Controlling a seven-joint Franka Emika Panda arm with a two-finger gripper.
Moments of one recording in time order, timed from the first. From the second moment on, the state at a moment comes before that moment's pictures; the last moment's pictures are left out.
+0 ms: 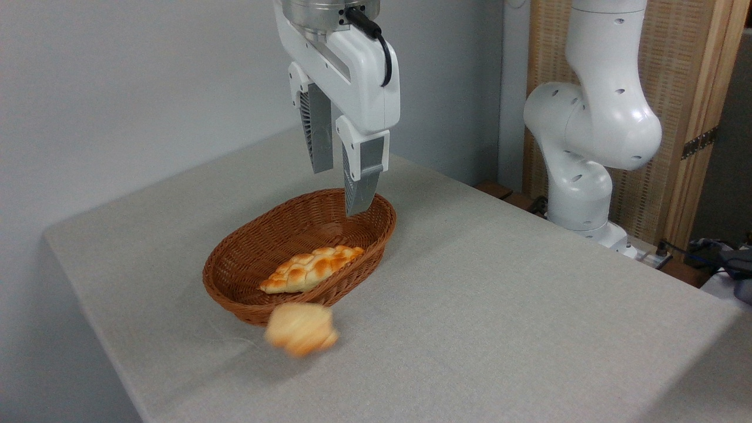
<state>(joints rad) -0.13 -0.08 0.25 -1.62 -0.20 1.53 1.08</state>
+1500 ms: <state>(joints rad) -0.13 -0.06 -0.02 -1.65 -0.07 1.66 0.67</state>
